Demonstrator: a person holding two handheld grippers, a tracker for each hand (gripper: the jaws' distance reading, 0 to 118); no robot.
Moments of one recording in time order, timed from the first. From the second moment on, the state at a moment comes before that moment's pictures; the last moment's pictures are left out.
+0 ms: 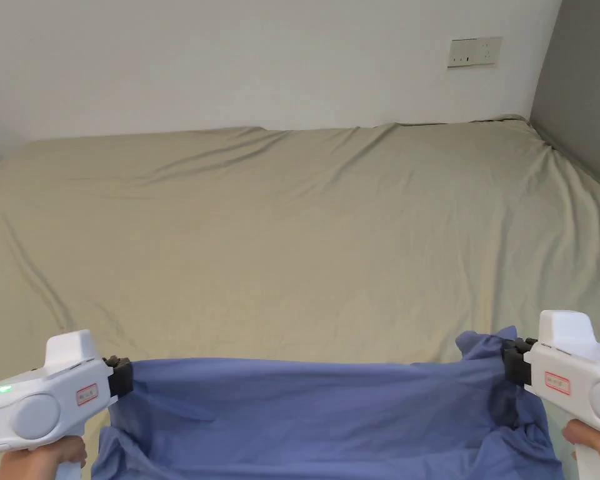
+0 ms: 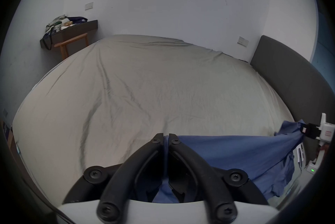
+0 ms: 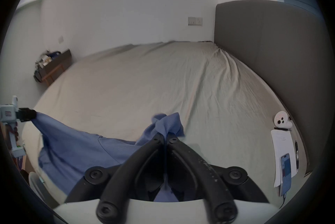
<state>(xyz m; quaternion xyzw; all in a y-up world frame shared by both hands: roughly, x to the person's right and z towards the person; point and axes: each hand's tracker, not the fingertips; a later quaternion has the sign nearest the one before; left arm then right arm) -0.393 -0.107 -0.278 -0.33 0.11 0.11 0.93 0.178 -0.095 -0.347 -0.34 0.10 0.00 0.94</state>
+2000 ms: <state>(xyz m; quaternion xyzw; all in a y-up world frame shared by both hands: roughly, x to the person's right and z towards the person) -0.363 -0.062 -0.201 -0.22 0.02 0.25 0.94 0.070 0.002 -0.226 -0.02 0.01 0.06 1.00</state>
